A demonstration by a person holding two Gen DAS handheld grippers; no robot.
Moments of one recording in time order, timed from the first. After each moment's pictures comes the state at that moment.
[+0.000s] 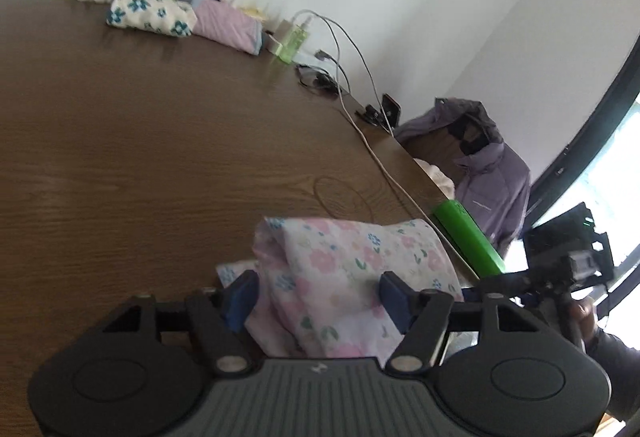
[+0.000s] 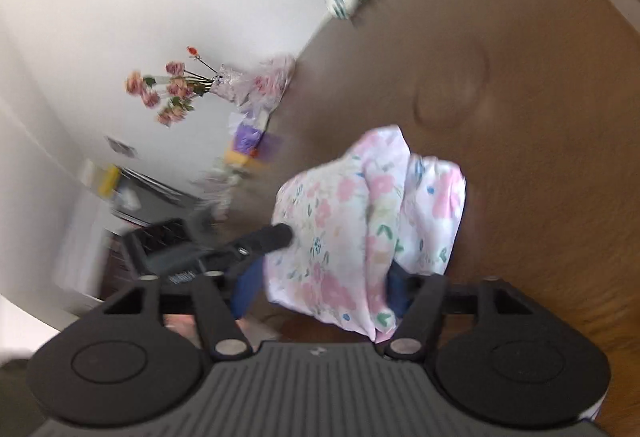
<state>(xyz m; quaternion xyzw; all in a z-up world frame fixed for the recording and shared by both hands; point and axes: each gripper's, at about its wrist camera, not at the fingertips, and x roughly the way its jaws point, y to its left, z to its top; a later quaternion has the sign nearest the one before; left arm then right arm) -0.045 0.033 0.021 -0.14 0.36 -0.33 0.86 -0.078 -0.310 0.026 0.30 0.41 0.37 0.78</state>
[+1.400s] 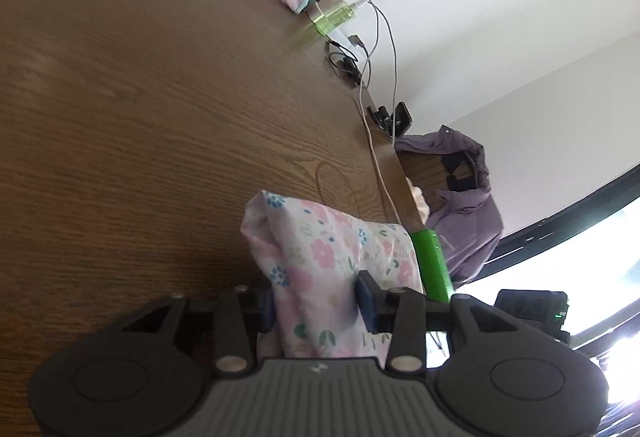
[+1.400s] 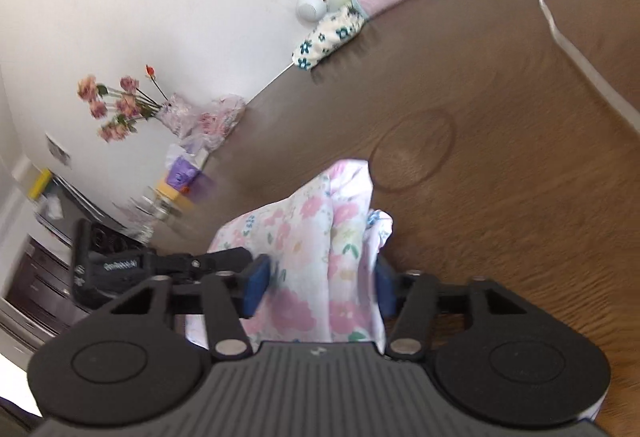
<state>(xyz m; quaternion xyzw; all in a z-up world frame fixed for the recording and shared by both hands) -0.008 0.034 -0.008 -0.29 0.45 -0.33 0.78 -0.073 -0.291 0.019 0.27 0.37 0.28 0.84</state>
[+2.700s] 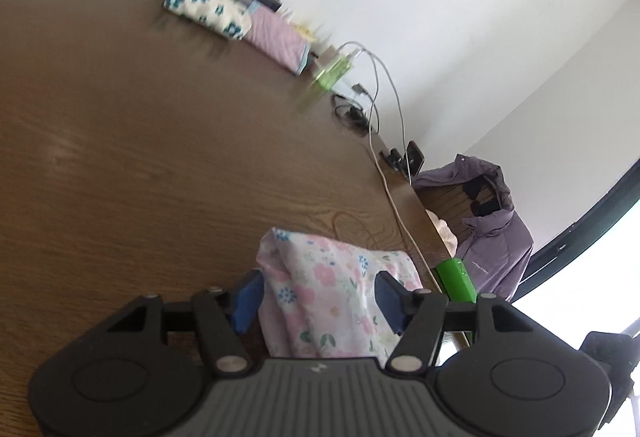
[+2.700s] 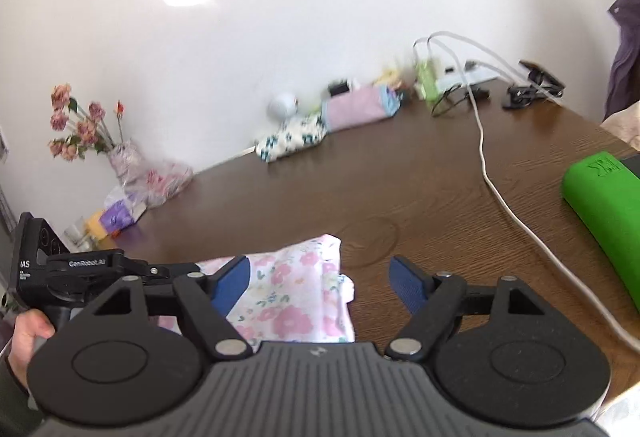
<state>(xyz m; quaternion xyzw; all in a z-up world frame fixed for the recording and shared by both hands) -0.033 0.043 0.018 -0.25 0.37 -0.28 0.85 -0.150 -0.265 0.060 0.18 0.23 0.14 0.95</state>
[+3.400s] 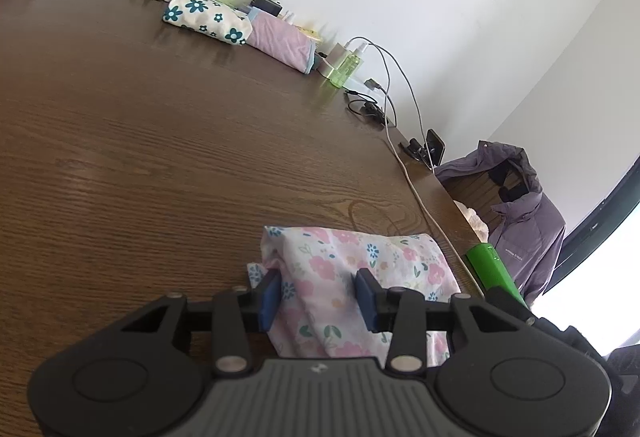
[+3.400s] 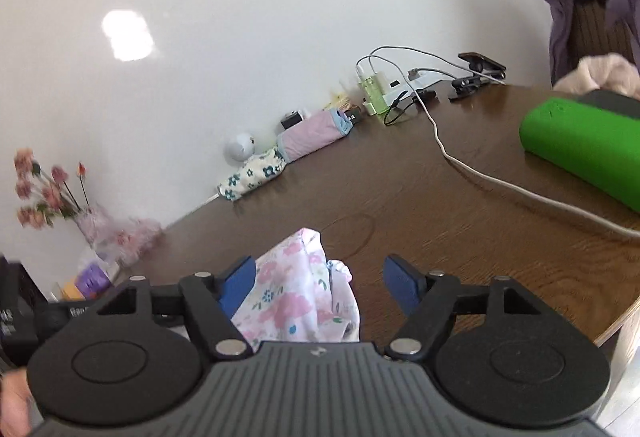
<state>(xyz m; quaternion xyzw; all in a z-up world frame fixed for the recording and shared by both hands) -0.043 0.018 0.011 -0.19 0.37 -0.26 0.87 -0.164 -0.256 0.023 0.25 0.20 0.07 0.95</state>
